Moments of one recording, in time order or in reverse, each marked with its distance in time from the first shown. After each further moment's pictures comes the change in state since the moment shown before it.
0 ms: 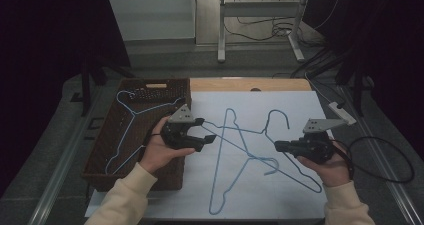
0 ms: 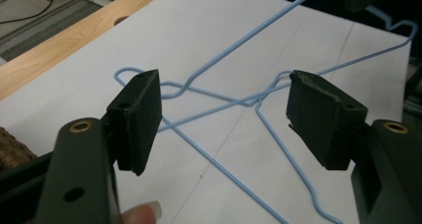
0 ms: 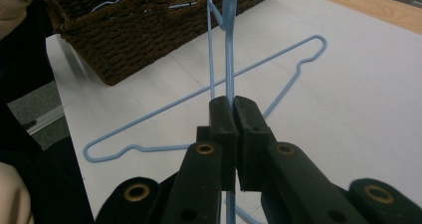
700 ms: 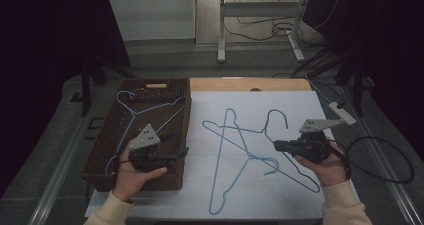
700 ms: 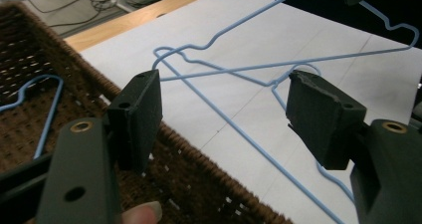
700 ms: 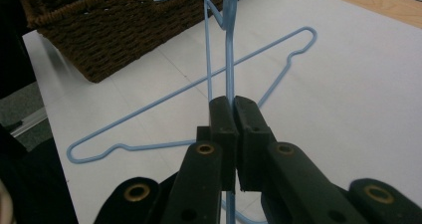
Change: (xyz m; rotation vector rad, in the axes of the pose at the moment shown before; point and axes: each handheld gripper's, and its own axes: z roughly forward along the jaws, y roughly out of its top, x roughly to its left) left arm -0.013 -0.068 -0.059 -0.119 0.114 -0.104; right arm -0.004 -0.003 0.008 0.018 -0.037 0.011
